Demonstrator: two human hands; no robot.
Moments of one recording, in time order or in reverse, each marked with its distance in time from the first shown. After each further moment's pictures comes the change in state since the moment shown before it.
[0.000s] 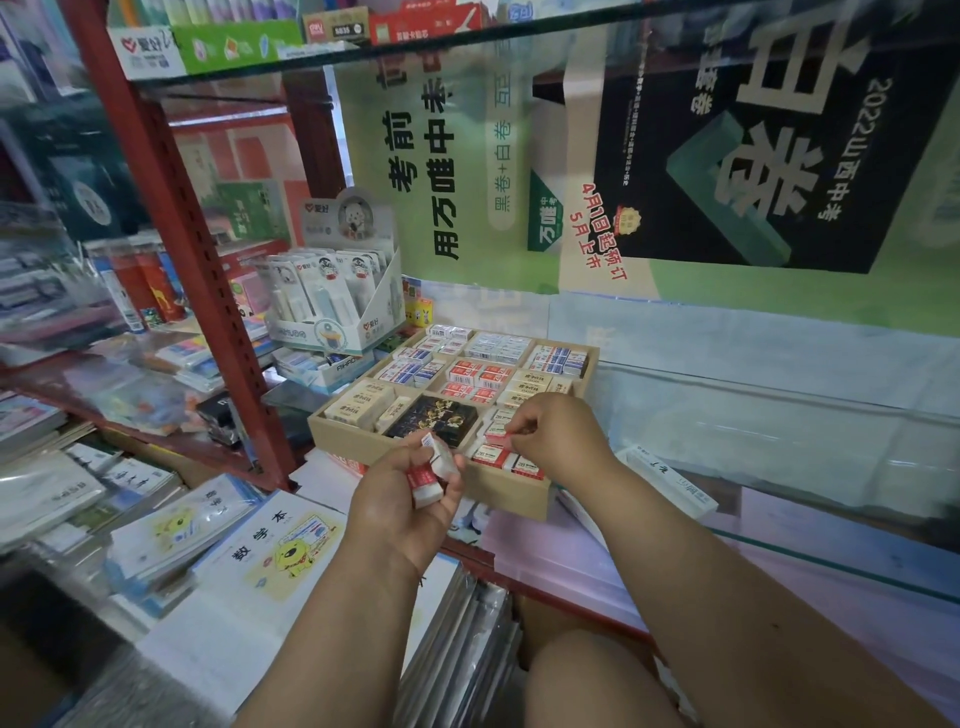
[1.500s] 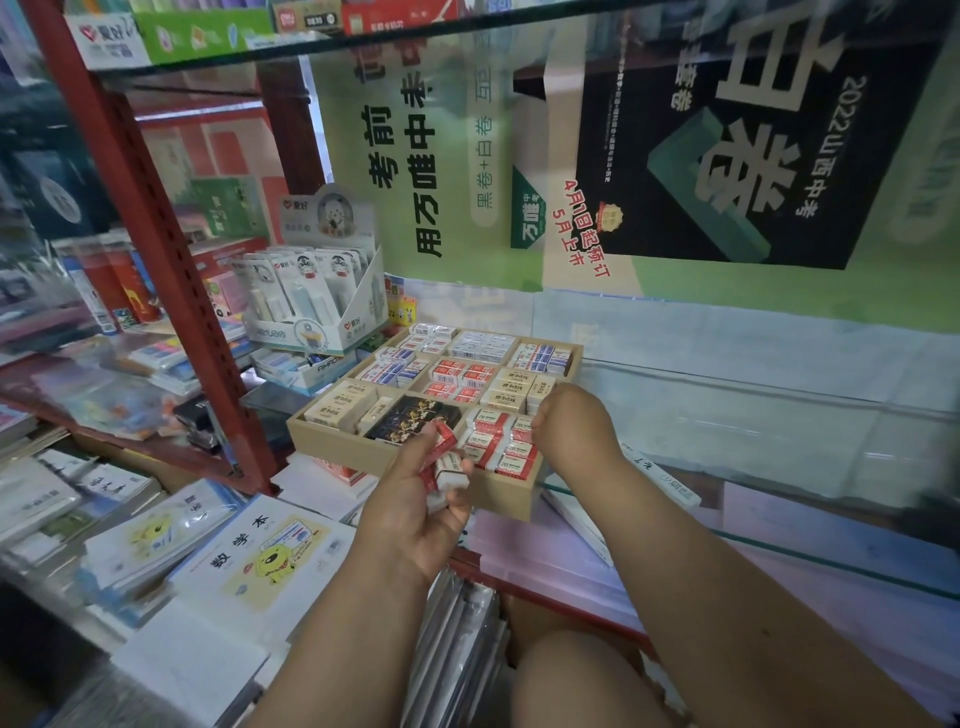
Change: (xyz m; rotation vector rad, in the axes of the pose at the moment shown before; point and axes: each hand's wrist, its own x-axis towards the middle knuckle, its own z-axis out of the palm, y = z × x) left_hand 0.003 -0.018 0.009 0.035 -0.086 -0.035; right_hand 0.005 0.010 -0.013 -0.198 0.027 0.270
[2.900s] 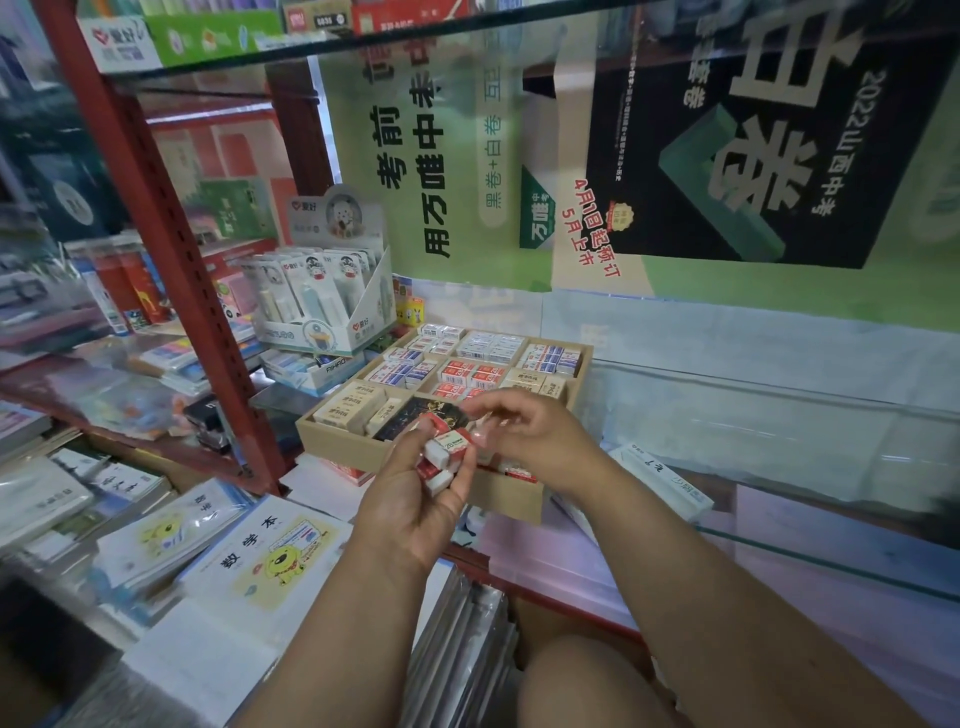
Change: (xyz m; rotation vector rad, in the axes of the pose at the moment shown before) left_hand 0.012 0.013 -0.003 -0.210 0.000 0.010; right_hand -0.023 -0.020 0.004 0.812 -0.290 -0.326
